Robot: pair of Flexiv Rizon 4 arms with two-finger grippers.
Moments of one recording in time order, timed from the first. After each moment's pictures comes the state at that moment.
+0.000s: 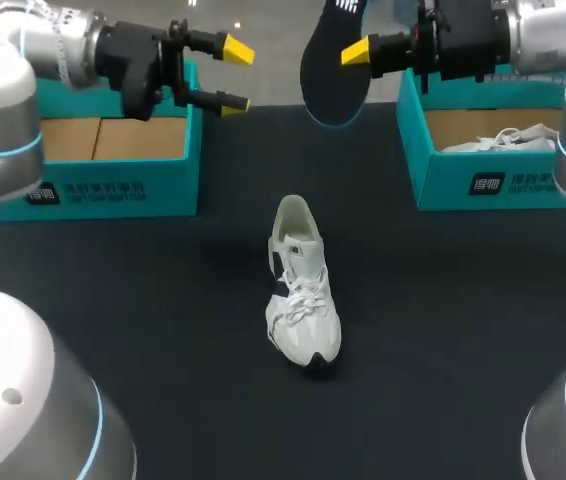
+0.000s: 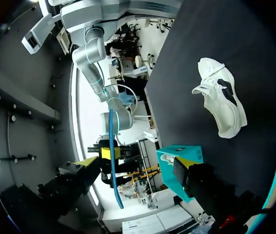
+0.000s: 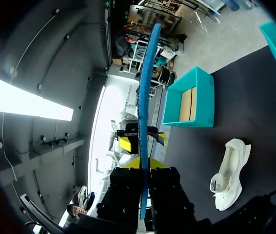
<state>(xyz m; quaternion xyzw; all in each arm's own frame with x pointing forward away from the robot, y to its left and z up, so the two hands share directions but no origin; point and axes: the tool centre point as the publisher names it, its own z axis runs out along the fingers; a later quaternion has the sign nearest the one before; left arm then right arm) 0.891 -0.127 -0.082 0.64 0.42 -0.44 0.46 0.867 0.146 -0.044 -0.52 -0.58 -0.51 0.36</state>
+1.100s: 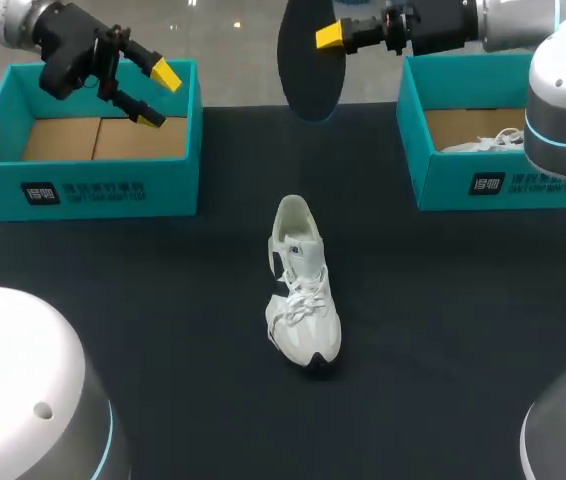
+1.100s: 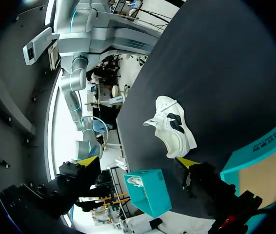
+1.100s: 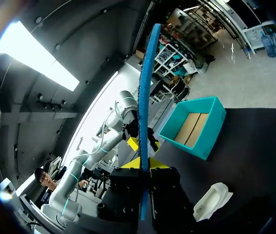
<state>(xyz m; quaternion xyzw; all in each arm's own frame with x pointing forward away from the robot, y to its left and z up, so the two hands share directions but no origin) 0.909 -0.027 -0.125 0.73 0.43 -0.43 0.30 0.905 0.174 -0.044 -0.40 -0.68 -0.56 0.24</state>
